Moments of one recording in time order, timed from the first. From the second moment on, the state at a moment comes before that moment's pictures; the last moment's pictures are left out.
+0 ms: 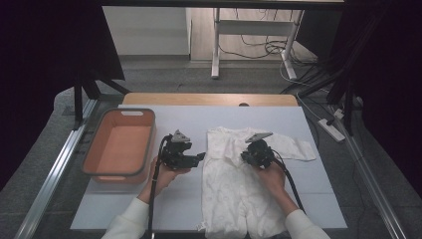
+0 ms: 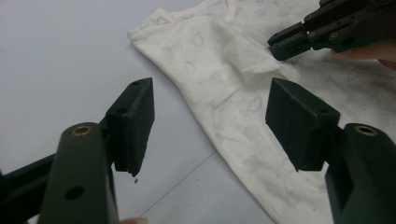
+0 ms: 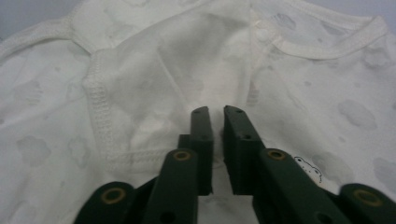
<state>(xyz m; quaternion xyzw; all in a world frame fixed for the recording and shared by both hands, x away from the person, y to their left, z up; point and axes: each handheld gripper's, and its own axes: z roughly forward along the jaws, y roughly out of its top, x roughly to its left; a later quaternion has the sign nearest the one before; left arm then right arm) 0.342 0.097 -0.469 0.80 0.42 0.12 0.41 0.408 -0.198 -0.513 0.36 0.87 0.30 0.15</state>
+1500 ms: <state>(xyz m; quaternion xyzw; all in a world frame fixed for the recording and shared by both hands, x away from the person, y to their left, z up) 0.343 0.099 -0.471 0.80 0.42 0.12 0.41 0.400 -0.238 -0.473 0.35 0.82 0.41 0.18</state>
